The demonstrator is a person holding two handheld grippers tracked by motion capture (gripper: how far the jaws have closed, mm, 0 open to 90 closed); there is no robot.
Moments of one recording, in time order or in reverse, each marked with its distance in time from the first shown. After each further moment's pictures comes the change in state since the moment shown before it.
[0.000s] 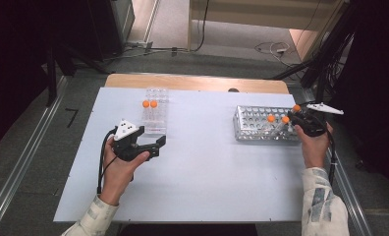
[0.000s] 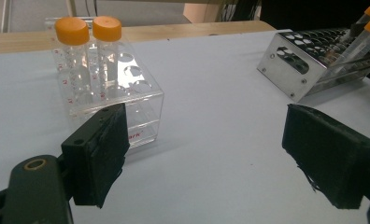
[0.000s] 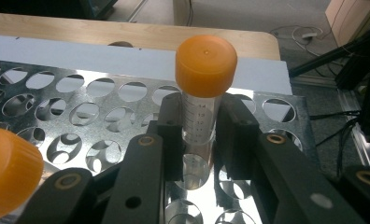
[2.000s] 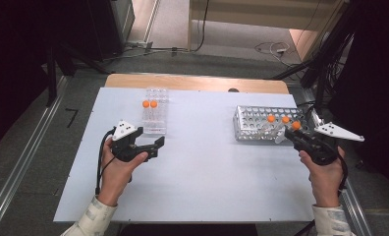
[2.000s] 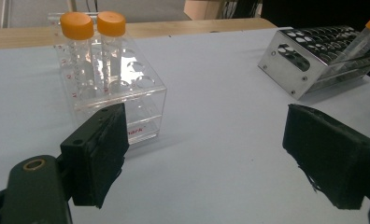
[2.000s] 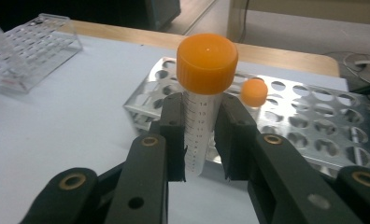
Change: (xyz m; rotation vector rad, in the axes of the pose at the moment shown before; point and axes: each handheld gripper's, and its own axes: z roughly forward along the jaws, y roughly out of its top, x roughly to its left) left arm 0.002 -0.001 -0.003 0.009 0.000 -0.007; right arm 0.064 -0.014 -0.115 -0.063 0.187 -0.080
